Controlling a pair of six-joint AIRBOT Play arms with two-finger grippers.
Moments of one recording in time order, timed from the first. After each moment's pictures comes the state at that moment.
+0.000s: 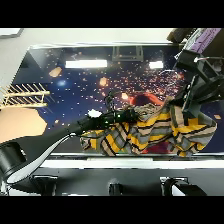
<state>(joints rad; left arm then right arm) -0.78 -1.71 1.21 -0.18 -0.46 -0.86 -0.04 -1.08 1.56 -1.14 1.70 0.52</state>
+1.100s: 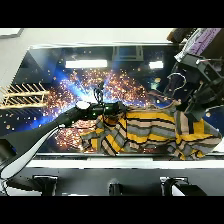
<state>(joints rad) -0.60 -1.67 1.21 0.07 -0.57 -0.99 -0.04 -1.05 1.56 -1.27 1.78 0.72</state>
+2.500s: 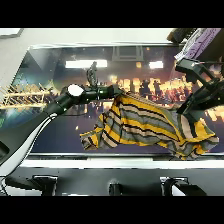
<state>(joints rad) -0.52 -1.65 1.43 0.40 -0.59 -1.20 -0.04 -1.10 1.56 -1.31 1.83 0.75</state>
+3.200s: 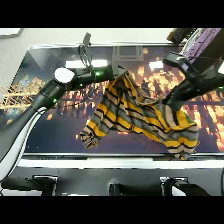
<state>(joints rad) -0.52 -1.59 1.64 0.45 -0.64 -1.24 0.05 -1.21 1.56 -1.22 1.62 0.76</state>
